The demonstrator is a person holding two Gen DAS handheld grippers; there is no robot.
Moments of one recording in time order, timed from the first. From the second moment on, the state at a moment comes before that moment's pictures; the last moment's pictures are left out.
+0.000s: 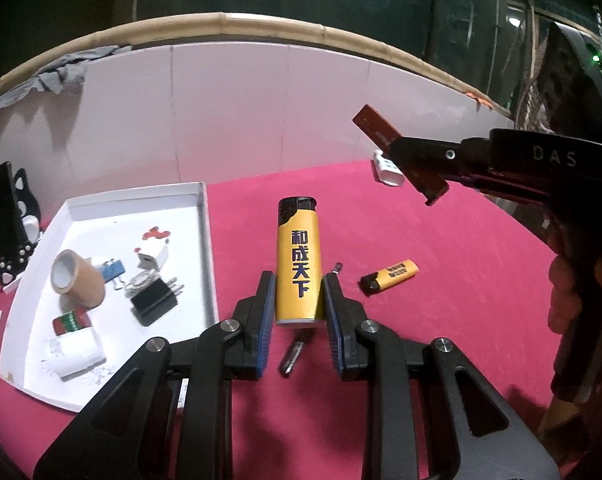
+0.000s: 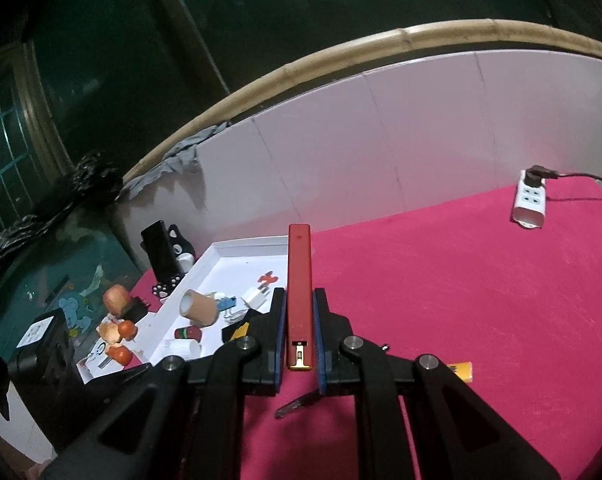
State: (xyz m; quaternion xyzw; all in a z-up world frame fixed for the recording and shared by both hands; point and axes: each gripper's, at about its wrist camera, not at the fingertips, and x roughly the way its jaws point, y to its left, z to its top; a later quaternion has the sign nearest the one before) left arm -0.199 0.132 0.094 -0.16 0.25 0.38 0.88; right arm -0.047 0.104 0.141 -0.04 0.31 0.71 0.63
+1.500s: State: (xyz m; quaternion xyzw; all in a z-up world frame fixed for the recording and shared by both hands) left arm -0.366 0.268 0.123 -0.18 0.21 0.58 0.76; right arm -0.174 0.189 0.164 -0.13 0.27 0.76 0.57
